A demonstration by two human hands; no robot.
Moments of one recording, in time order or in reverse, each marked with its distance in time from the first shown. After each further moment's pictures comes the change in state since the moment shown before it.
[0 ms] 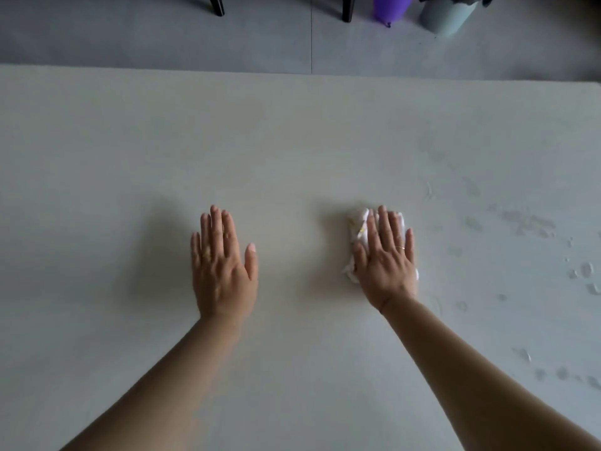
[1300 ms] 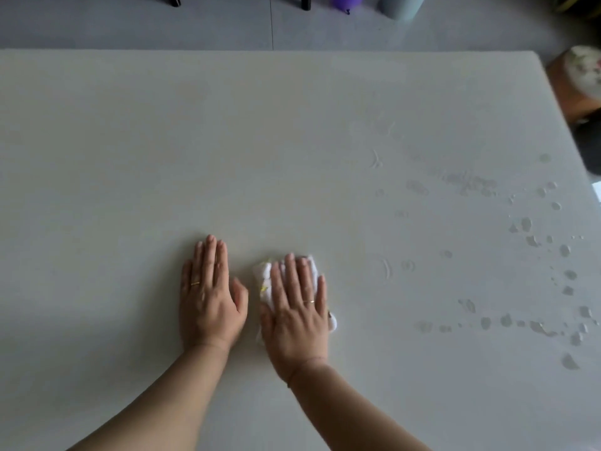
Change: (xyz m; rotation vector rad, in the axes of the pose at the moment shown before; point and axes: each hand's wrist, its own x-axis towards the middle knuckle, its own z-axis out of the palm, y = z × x) left_hand -0.087 0.037 0.015 -0.056 -0.028 0.124; right_hand -0.134 -0.055 0.024 0.118 0.023 -0.105
